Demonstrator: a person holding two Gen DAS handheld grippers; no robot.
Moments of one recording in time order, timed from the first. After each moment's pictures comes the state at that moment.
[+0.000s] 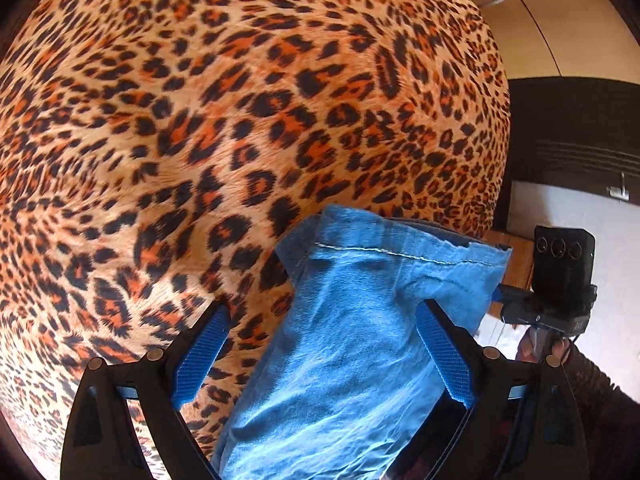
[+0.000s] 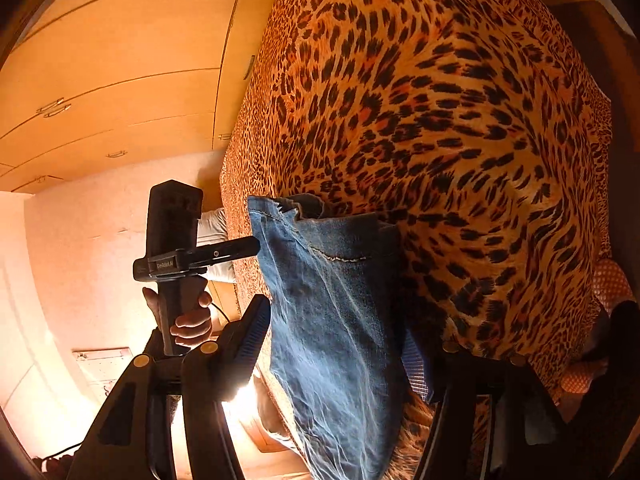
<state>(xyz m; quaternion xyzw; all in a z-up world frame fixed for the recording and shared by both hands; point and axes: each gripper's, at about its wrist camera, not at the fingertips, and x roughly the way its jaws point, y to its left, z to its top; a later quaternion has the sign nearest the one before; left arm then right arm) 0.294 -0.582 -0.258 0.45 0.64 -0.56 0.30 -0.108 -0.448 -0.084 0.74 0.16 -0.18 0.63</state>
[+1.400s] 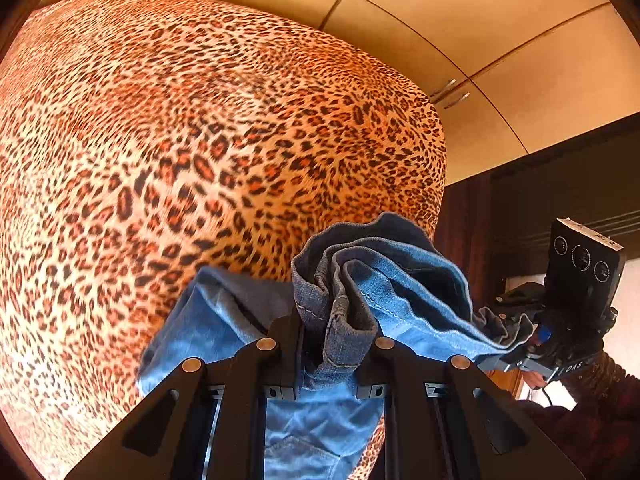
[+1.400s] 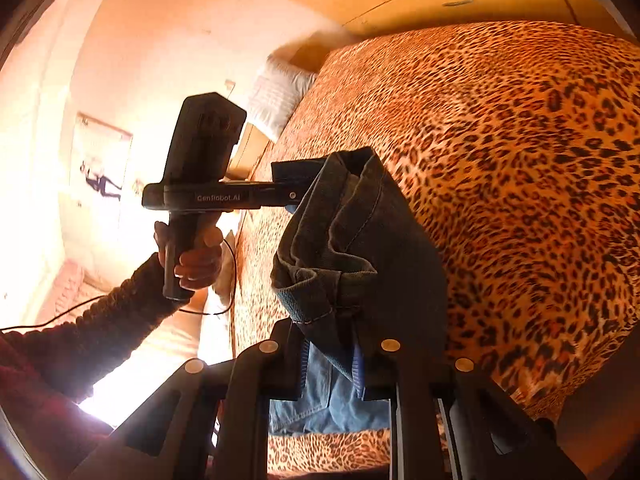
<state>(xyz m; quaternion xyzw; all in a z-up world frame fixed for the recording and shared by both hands) 0.321 -0.350 -0.112 0.27 0.59 -0.58 0.50 0.000 -0.343 0.030 0.47 0.34 0.03 0.82</state>
